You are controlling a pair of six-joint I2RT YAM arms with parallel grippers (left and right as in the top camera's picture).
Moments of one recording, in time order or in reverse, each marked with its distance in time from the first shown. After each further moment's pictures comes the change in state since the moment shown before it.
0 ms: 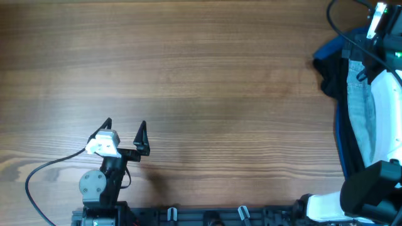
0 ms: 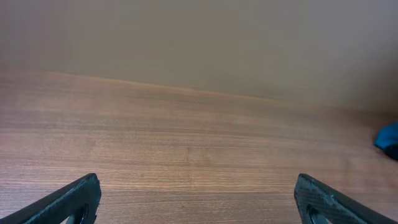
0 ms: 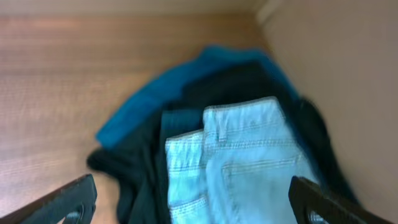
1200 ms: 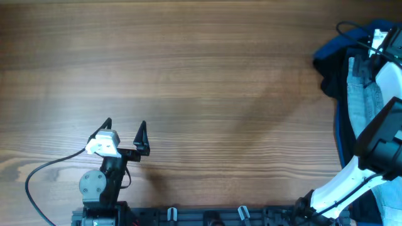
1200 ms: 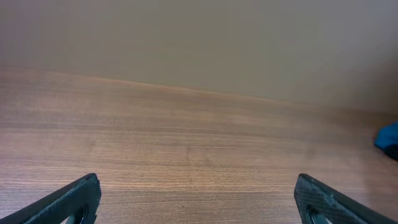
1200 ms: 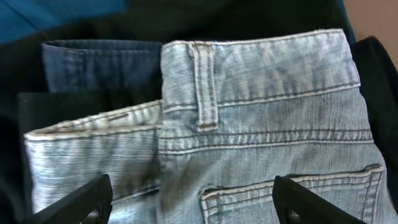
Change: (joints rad) left arm 0.000 0.000 0.000 0.000 0.000 0.000; right arm -0.198 0.404 0.000 0.189 -0.049 -0.158
